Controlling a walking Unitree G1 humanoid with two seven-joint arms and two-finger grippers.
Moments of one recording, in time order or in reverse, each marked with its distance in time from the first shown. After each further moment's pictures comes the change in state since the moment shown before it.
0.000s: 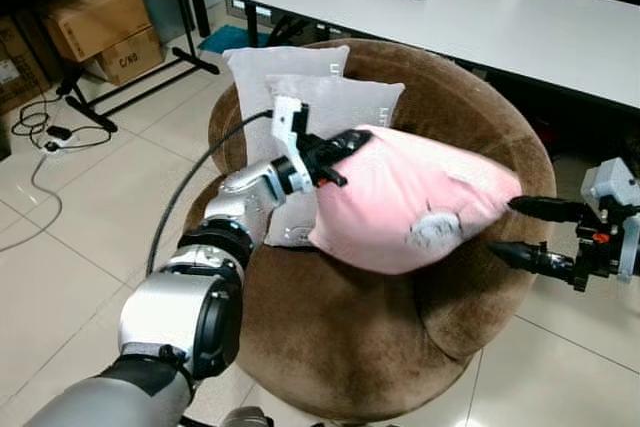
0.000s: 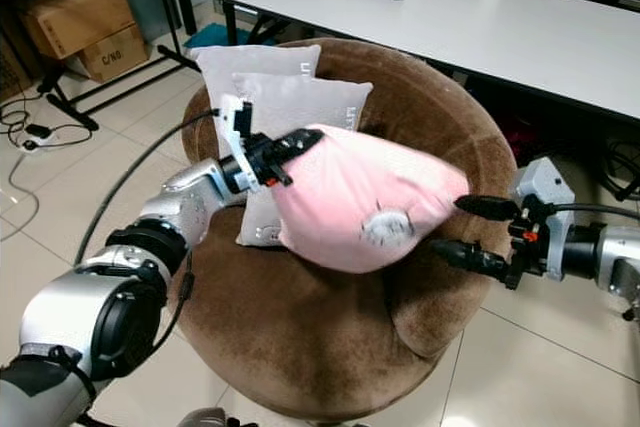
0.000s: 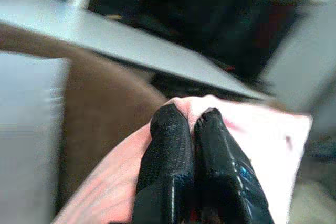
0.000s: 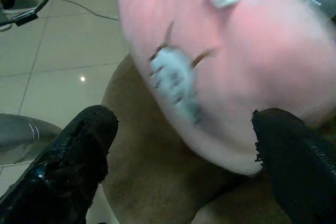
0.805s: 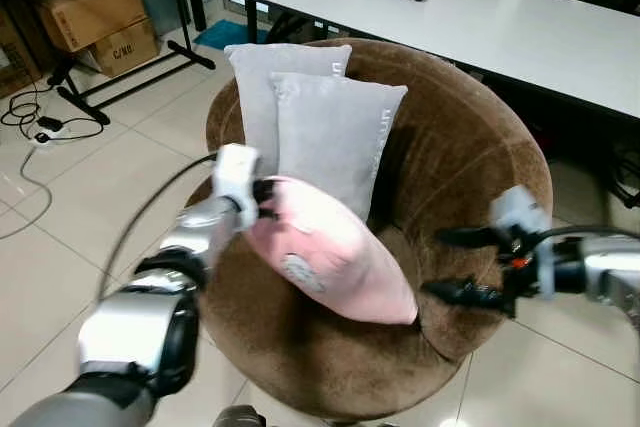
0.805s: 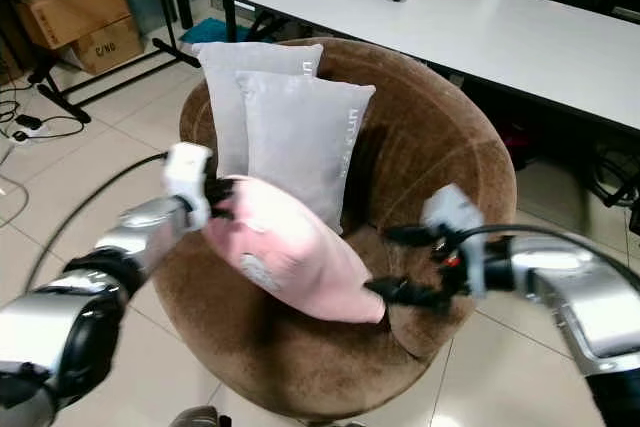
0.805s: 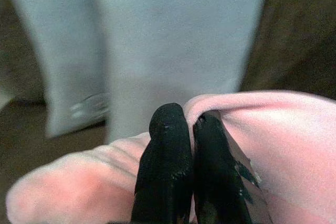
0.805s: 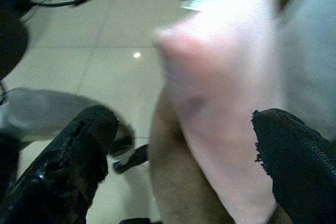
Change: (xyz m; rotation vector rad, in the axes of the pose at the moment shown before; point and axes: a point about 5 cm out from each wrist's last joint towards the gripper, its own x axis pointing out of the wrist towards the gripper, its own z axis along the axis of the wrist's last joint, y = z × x) left arm -0.057 0.049 -0.038 0.198 0.331 0.553; right arm 0.065 0.046 -0.006 -0.032 0.055 0.296
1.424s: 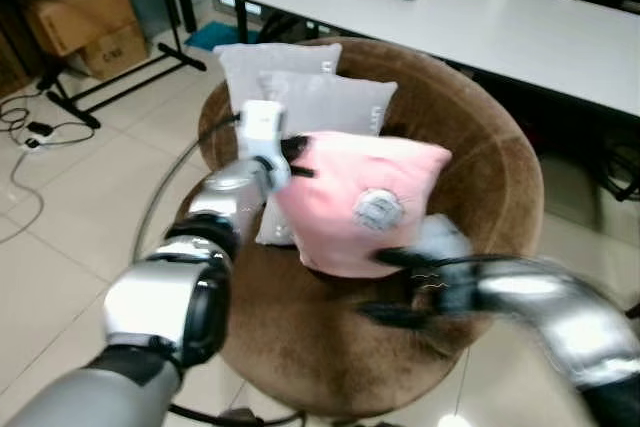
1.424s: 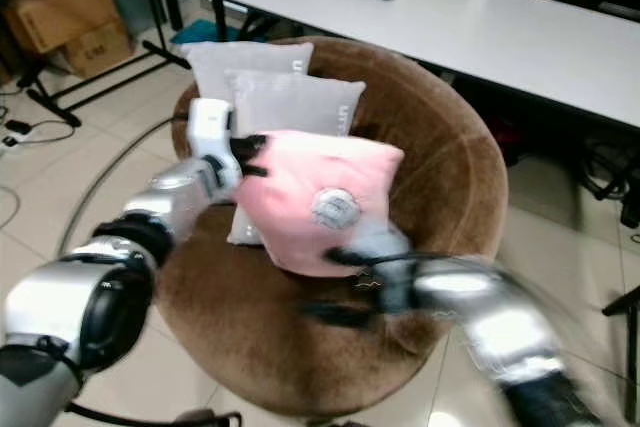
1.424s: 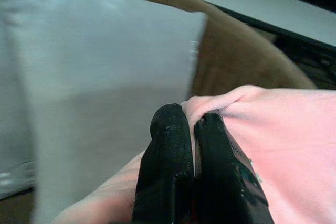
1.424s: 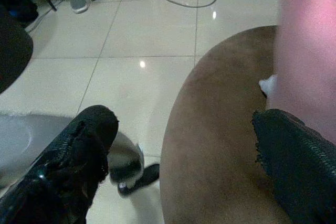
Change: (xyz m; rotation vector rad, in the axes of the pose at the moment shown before) left arm 0.020 -0.038 0.053 -0.107 -0.141 -0.102; right arm 0.097 0.017 -0.016 0.020 -0.039 0.007
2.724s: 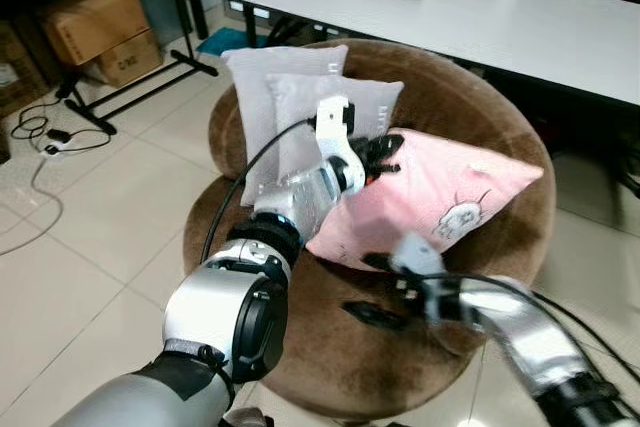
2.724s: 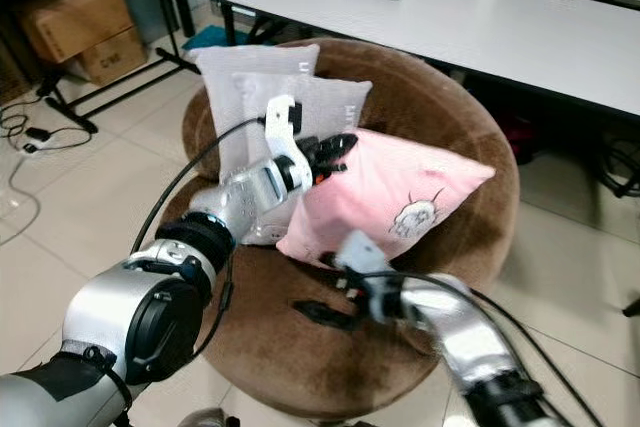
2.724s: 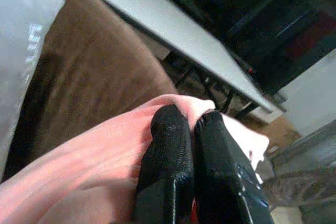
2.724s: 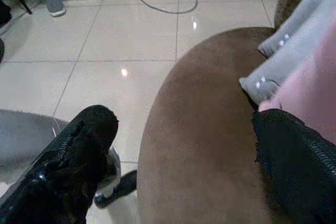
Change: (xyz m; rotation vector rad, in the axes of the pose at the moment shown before) left arm 0.025 -0.093 0.012 -0.374 -0.024 -0.358; right arm 0.000 -0.015 -0.034 -0.035 -0.017 -0.096
